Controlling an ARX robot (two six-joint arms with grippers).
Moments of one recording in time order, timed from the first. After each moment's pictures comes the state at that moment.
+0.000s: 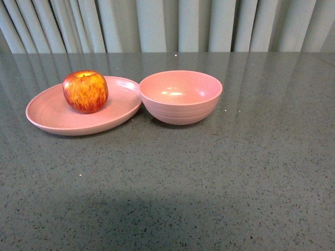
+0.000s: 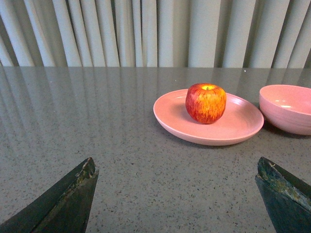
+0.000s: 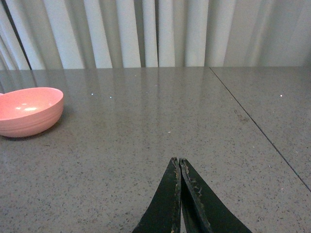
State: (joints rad) left arm 0.00 0.01 0.01 0.00 0.00 0.00; right arm 0.00 0.04 0.05 -0.01 0.00 0.01
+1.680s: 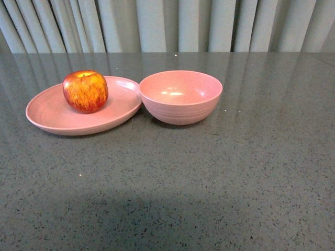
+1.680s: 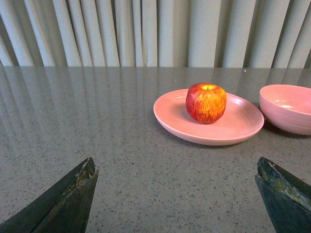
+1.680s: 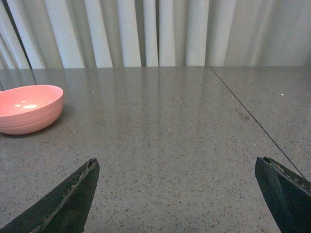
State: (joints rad) left arm 0.00 0.01 0.01 0.00 0.00 0.00; right arm 0.00 0.00 0.01 0.00 0.00 0.01
